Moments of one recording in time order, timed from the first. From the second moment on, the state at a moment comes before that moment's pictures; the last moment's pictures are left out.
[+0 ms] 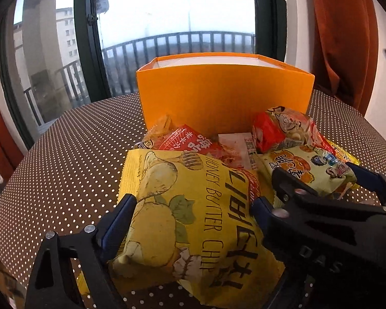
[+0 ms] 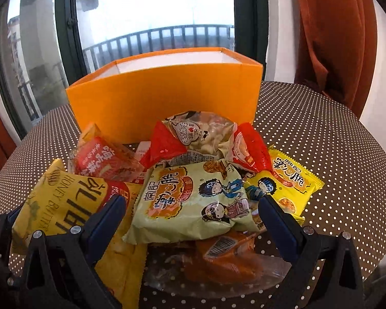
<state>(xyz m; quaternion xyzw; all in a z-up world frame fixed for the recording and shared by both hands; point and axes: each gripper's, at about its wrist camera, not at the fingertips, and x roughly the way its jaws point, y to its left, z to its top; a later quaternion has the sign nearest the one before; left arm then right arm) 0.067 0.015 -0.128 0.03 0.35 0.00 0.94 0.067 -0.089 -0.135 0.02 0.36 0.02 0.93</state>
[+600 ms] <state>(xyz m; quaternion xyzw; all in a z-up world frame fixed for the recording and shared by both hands) 0.052 0.011 -0.119 0.03 0.34 -0.03 0.94 0.051 -0.088 -0.130 0.05 0.36 0.03 0.93</state>
